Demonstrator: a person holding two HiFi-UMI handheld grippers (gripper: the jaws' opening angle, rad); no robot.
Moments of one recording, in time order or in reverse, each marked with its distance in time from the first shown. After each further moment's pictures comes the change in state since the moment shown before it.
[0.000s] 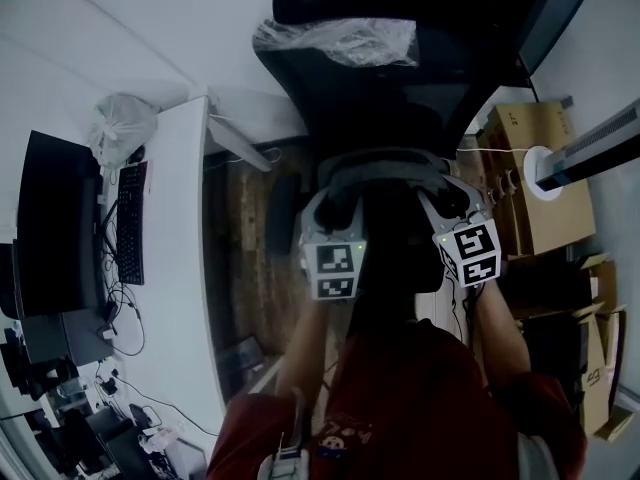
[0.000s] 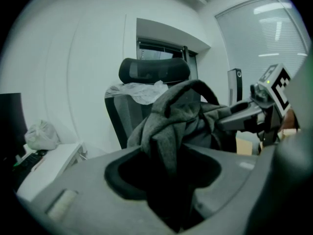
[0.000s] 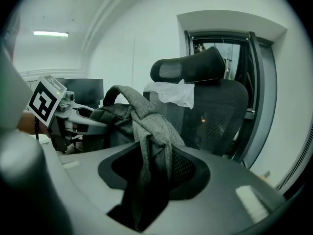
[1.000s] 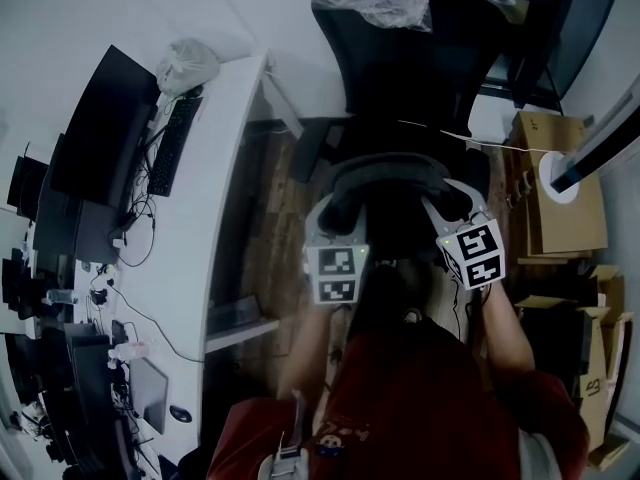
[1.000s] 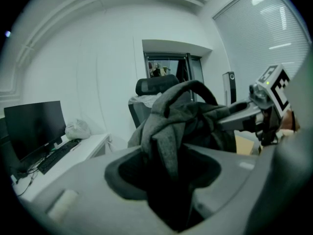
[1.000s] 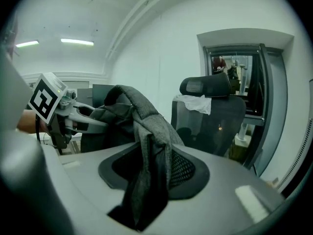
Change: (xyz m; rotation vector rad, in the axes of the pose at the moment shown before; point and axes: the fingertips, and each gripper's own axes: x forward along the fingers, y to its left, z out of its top) left arm -0.234 -0.121 -0.052 -0.034 -0.010 0.202; right arm -0.197 0.122 -0.056 -0.108 -0.076 0.186
